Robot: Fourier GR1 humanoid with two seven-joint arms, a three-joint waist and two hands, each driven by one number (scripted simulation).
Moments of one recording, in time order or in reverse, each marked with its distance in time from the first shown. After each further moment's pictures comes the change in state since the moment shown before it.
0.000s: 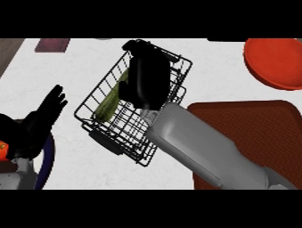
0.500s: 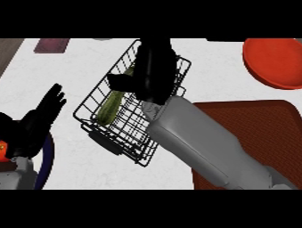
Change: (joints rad) left arm -0.008 -0.003 0.010 -0.003 -0.002 0.001 0.008; right arm -0.013 0.000 -0.078 -0.054 -0.089 -0.184 0.001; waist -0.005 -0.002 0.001
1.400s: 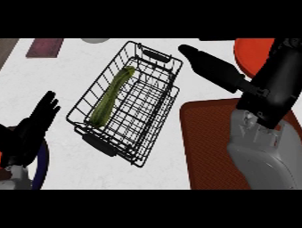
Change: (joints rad) left arm 0.061 -0.003 0.026 -0.008 -0.007 0.001 -0.025; right arm 0.329 -0.124 -0.318 -0.577 0.053 -0.116 0.015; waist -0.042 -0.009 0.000
